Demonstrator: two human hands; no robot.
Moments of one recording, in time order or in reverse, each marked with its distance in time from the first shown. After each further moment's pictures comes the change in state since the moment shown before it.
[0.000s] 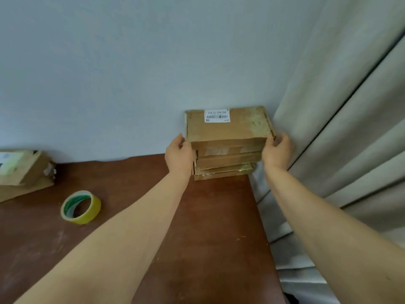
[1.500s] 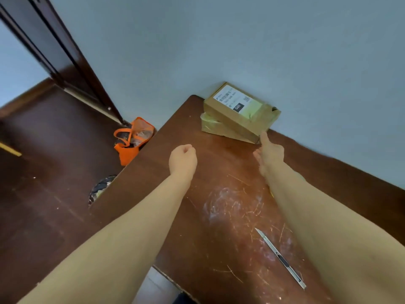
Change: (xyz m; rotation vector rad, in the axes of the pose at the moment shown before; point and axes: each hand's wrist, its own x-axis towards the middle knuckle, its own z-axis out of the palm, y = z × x) left_hand 0.082 -0.129 -0.563 0.003 0.498 -0.445; right_hand -0.456 -0.116 0.406 0.129 -0.824 0.397
